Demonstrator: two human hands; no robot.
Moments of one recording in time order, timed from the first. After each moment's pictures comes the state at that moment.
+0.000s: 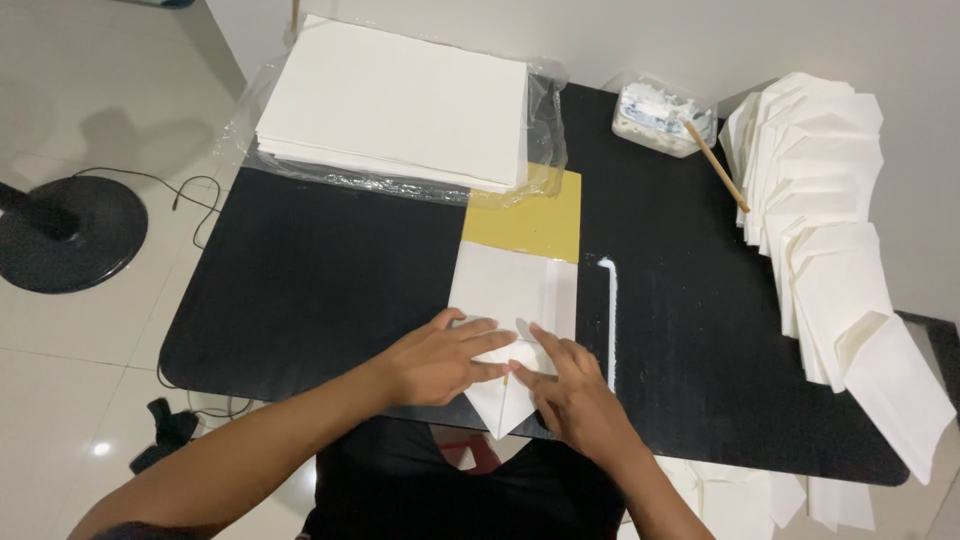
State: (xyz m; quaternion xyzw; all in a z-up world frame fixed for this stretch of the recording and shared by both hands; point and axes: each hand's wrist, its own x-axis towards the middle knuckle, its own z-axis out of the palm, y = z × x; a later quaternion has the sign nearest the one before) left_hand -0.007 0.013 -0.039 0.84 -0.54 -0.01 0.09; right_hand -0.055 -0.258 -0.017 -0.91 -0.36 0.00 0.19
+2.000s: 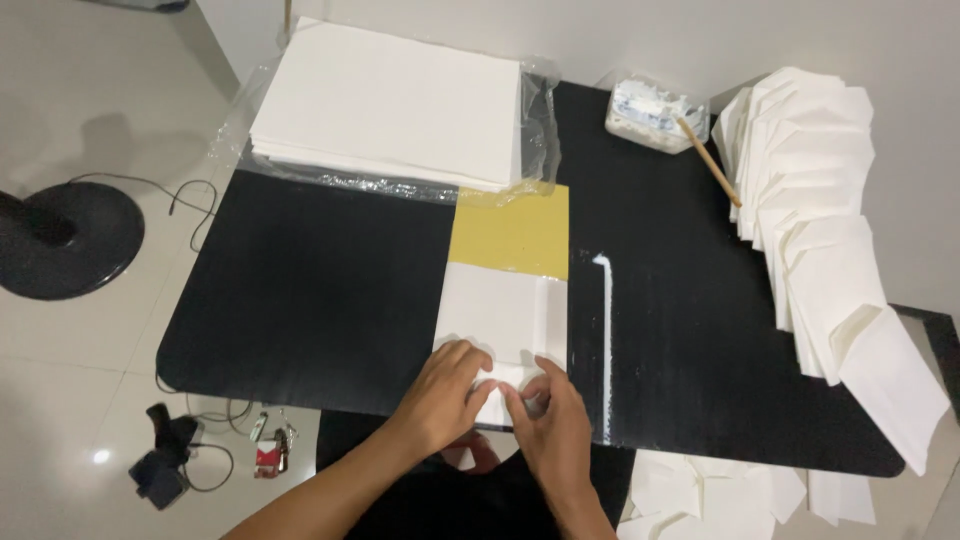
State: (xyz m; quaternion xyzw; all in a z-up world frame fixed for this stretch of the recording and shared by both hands) left_hand -0.070 -0.021 -0.050 0.87 -0.24 0.02 0.44; right_hand -0.105 -0.204 -0.032 -0.92 0.04 -0.06 0.37
